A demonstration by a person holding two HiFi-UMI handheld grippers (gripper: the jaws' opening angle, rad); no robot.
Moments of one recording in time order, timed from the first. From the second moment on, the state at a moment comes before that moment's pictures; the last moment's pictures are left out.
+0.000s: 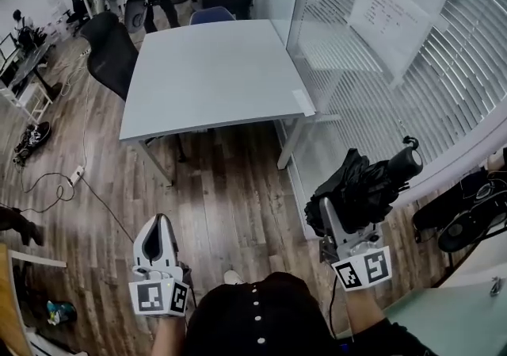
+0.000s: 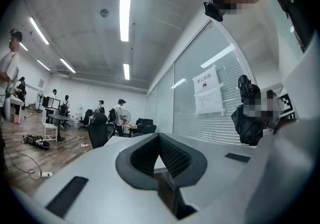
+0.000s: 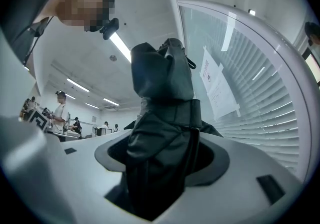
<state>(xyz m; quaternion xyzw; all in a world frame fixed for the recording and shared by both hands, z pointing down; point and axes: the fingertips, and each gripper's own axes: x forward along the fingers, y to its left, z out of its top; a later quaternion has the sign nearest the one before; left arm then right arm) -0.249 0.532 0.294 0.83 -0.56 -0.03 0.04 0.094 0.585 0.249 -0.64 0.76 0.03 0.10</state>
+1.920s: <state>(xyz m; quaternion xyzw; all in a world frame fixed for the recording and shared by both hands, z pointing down) -0.175 0.342 0.302 0.82 -0.58 -0.02 0.05 0.153 0.370 0.278 -0.61 0.79 0.01 0.09</state>
